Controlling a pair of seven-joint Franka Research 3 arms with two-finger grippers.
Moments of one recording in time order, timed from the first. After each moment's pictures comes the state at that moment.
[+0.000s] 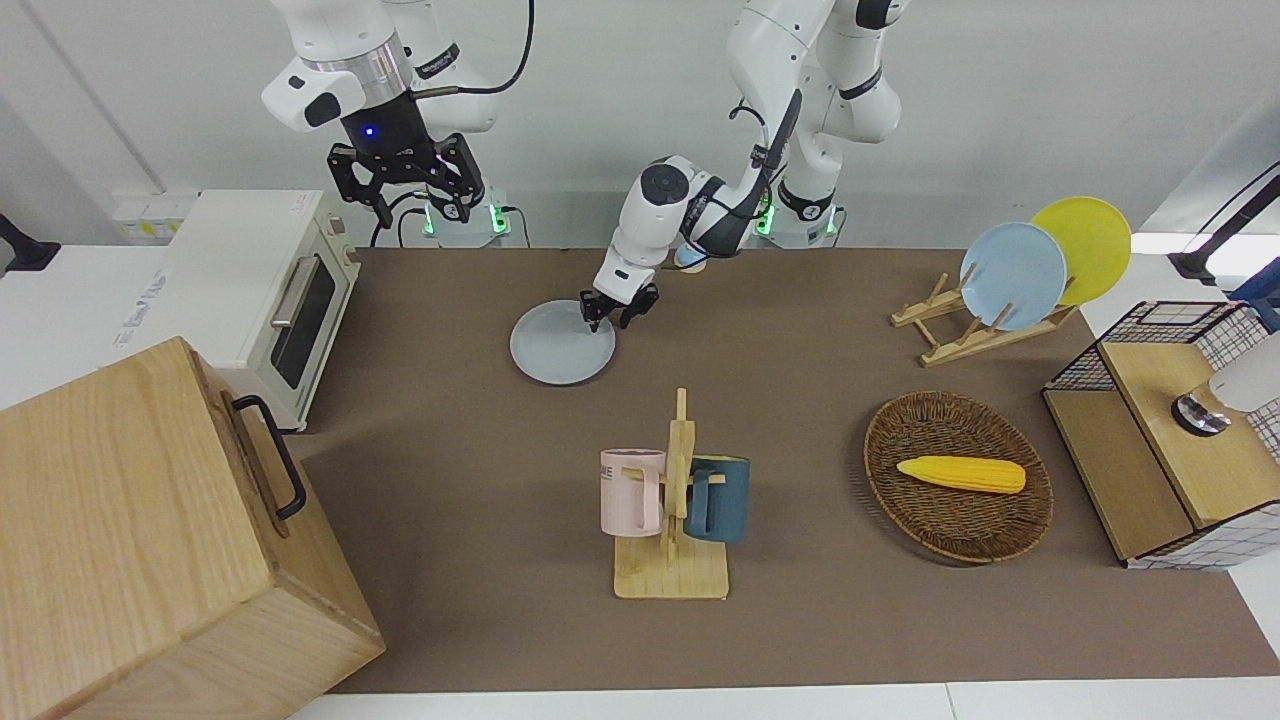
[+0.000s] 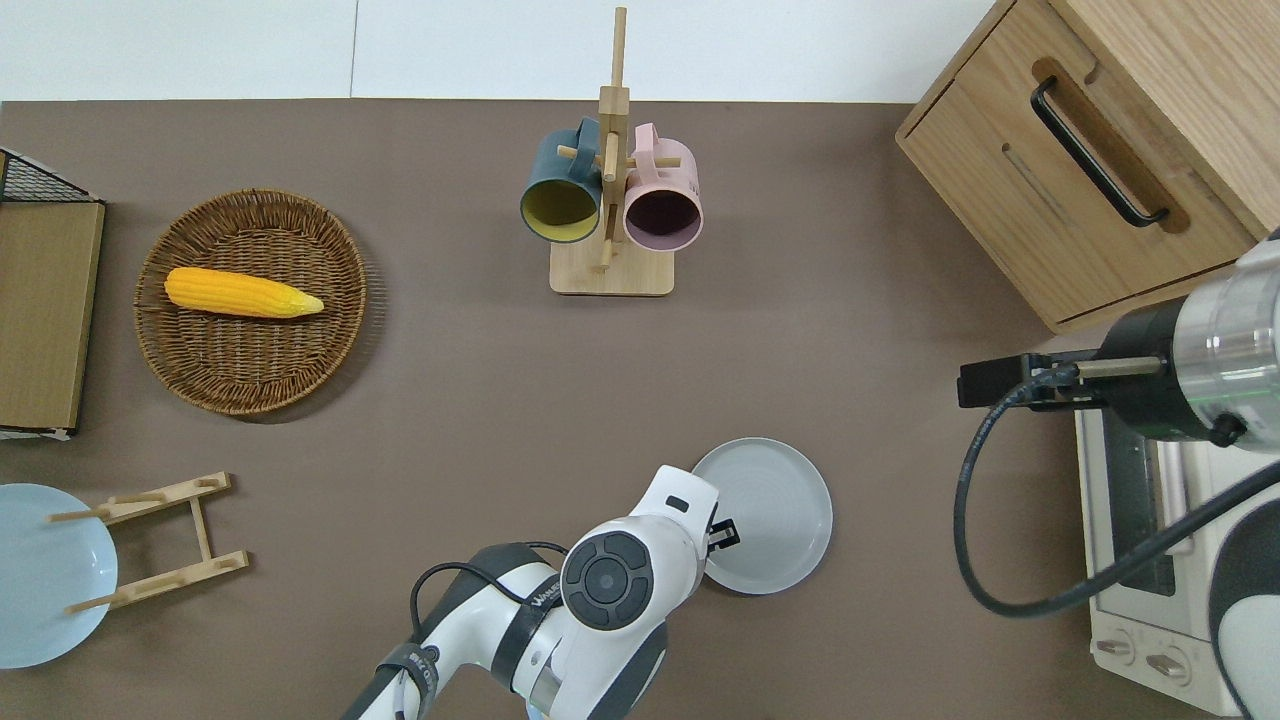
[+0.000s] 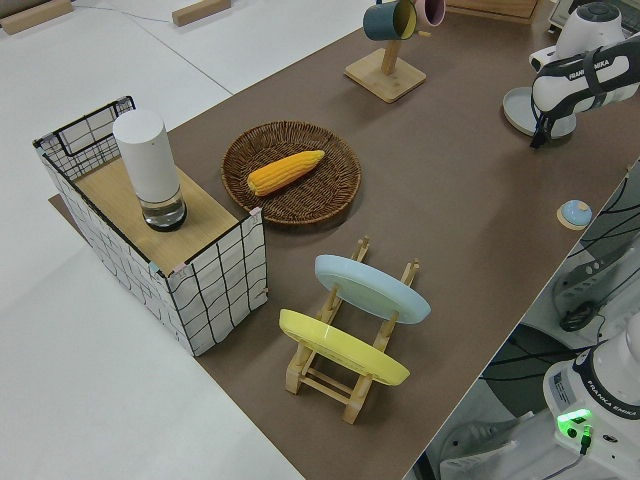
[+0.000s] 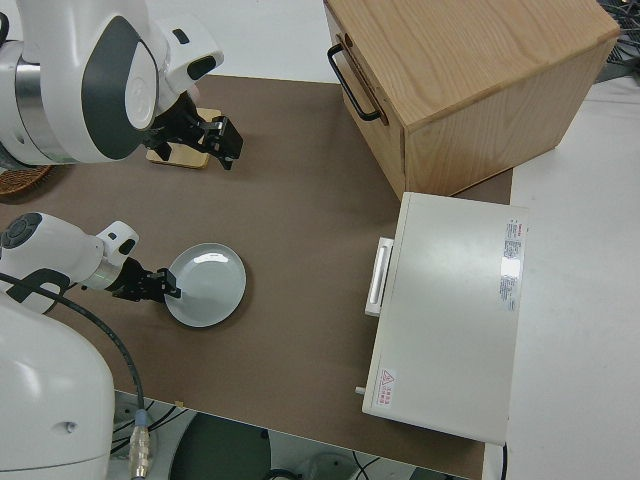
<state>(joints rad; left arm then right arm) -0.52 0.22 -0.33 -2.21 -0.24 2.55 -0.91 -0.21 -0.06 0.37 -1.54 0.10 1.52 0.18</state>
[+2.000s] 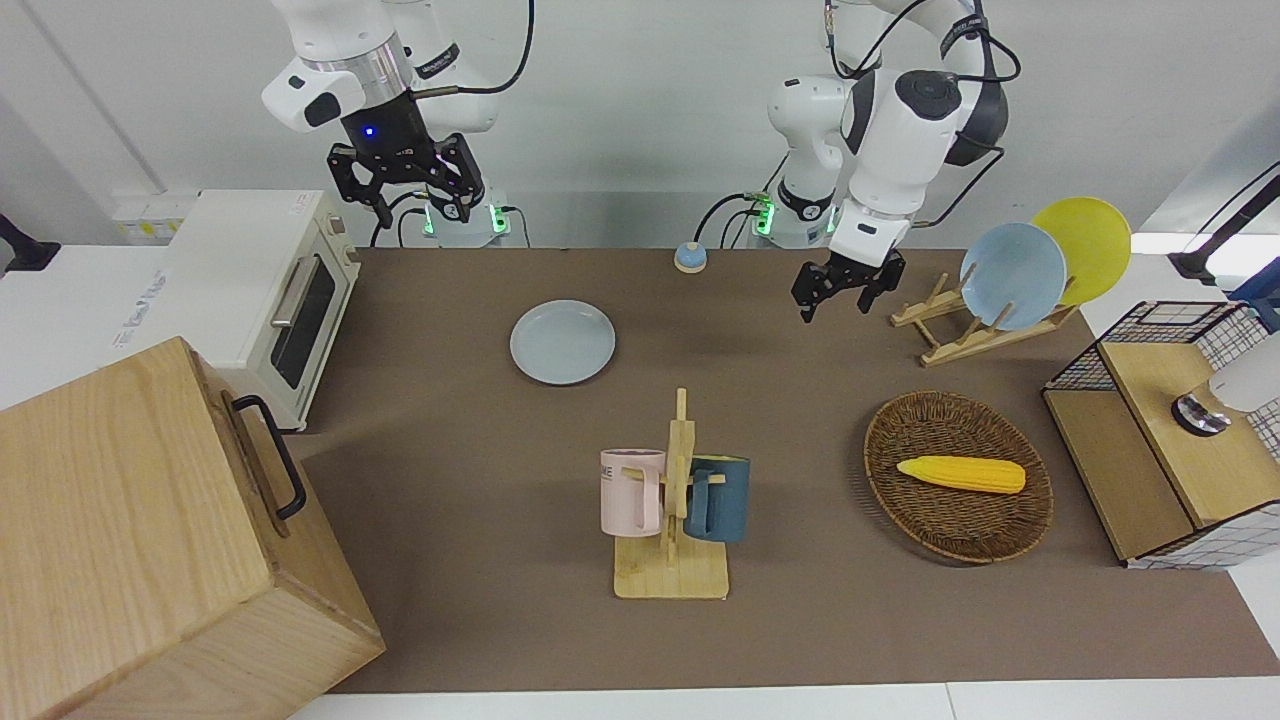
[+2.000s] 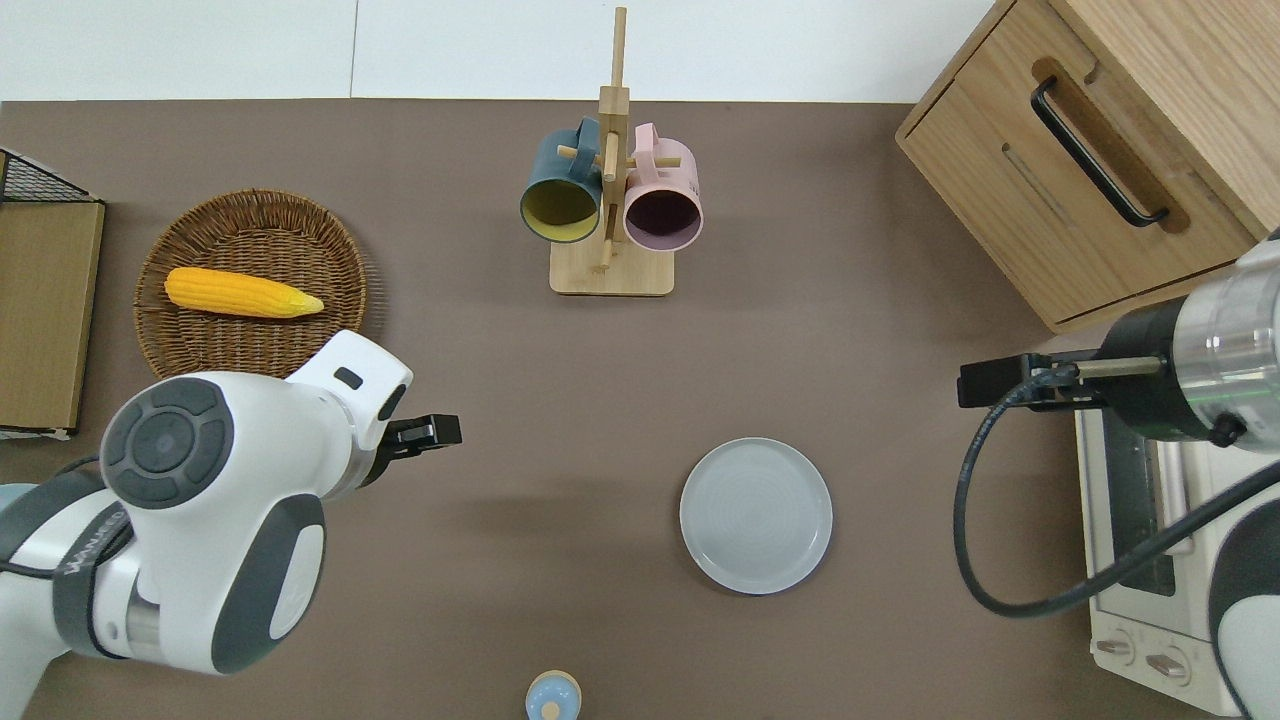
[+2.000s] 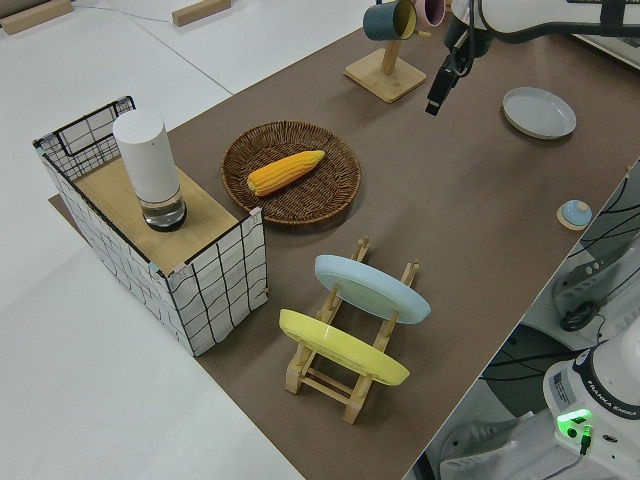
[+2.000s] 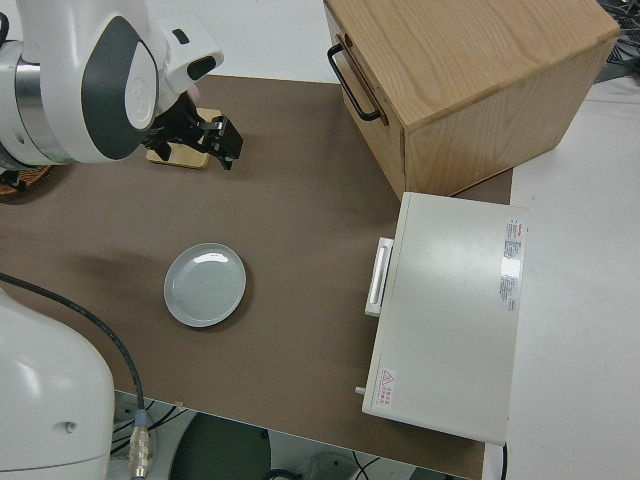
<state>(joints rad) 0.07 -0.15 -0.29 -2.07 -0.06 2.01 -0.38 -0.21 -0.06 0.37 -1.54 0.10 1.52 0.18</state>
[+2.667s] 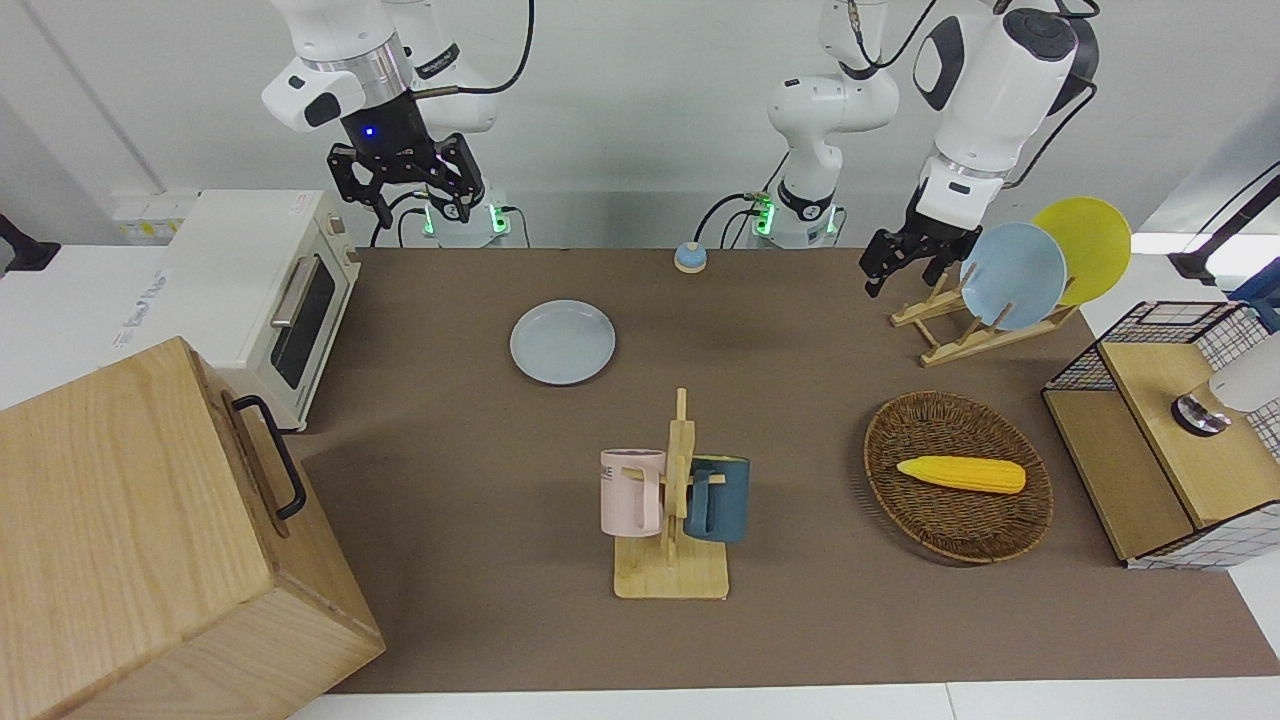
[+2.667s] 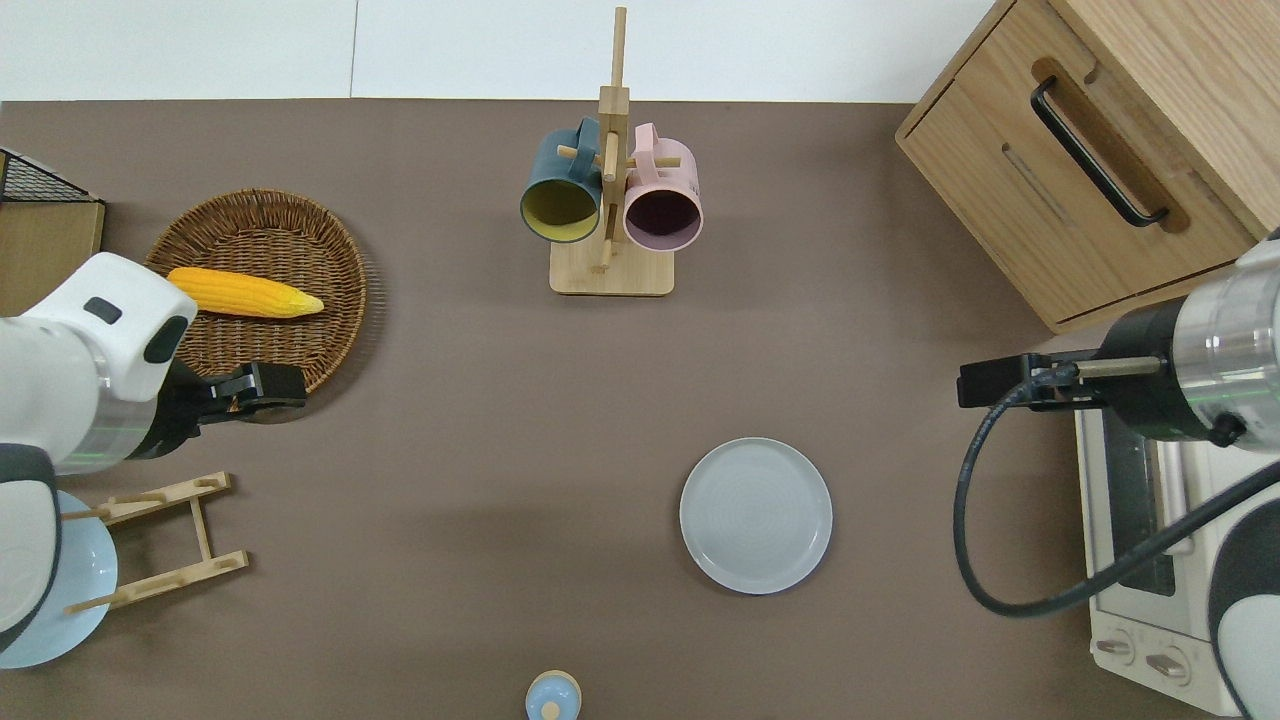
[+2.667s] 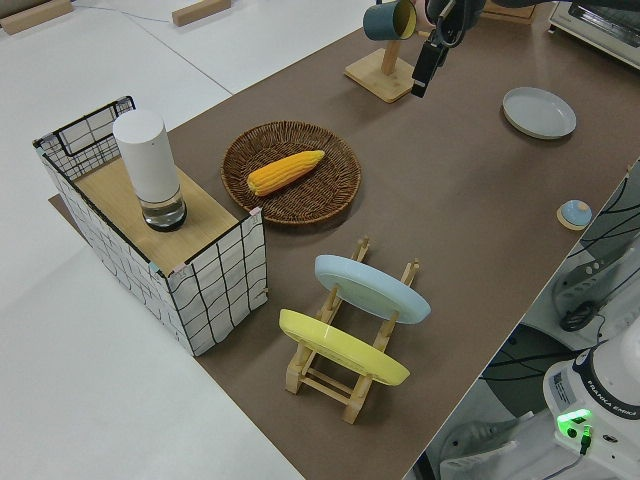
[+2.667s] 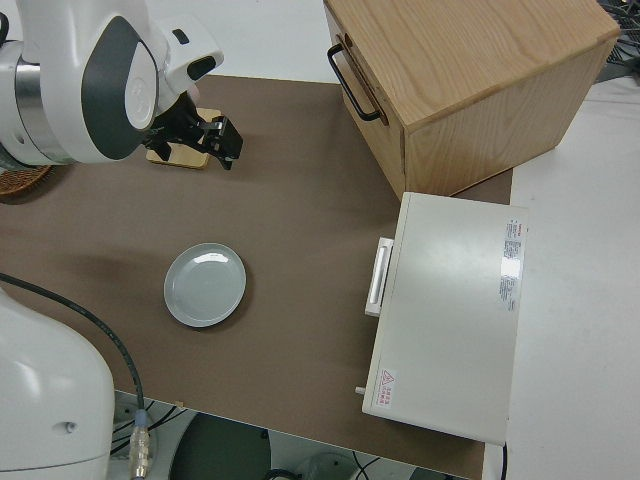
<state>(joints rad) 0.03 -0.15 -0.12 -1.91 -0.06 1.82 -0.29 -0.21 -0.06 0.37 -1.54 0.10 1.52 0.18</state>
